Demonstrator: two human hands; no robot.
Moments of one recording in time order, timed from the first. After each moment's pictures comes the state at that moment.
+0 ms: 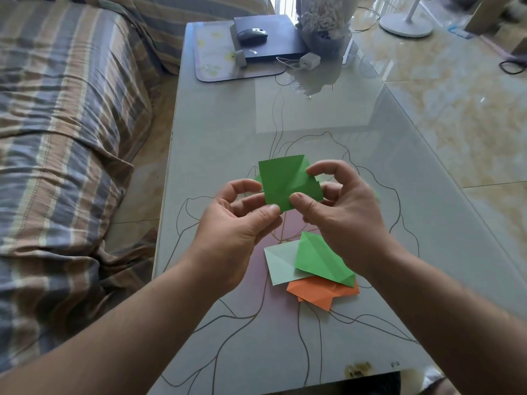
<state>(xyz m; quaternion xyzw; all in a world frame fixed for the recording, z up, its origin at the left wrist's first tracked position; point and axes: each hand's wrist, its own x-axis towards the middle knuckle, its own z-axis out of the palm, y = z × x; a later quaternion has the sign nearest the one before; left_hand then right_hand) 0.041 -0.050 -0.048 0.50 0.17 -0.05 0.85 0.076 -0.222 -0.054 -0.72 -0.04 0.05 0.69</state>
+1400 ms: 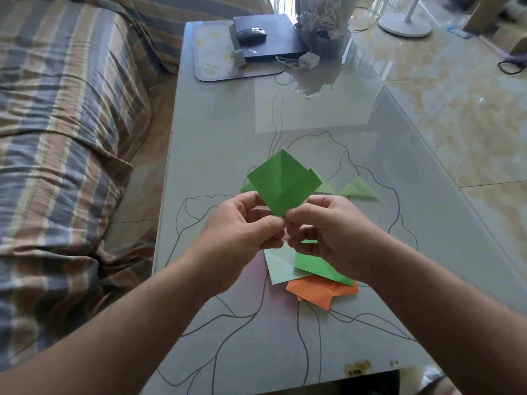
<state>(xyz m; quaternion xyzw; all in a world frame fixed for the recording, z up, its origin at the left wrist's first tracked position) 0.039 -0.043 -0.051 0.65 0.08 -0.15 0.74 0.072 -0.219 -0.048 -0.65 0.03 0.30 0.69</state>
